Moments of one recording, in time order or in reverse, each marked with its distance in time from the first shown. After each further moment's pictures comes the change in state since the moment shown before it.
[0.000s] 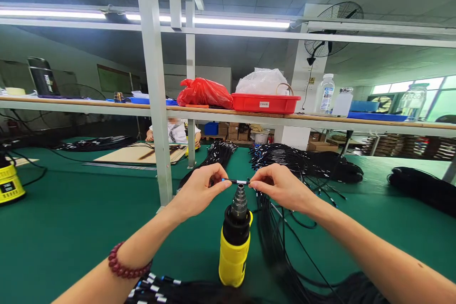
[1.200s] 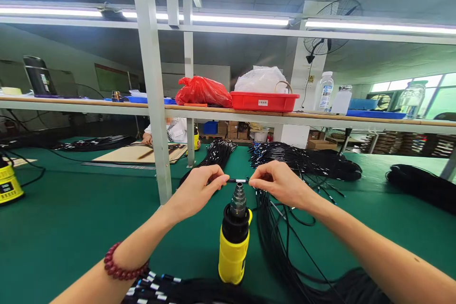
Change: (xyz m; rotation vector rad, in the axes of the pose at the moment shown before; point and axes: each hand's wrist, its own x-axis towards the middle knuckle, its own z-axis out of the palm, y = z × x) left_hand -0.002 0.003 -0.003 0.069 -0.001 0.054; right_hand 0.000 0.000 -0.002 0.015 -0.006 -0.006
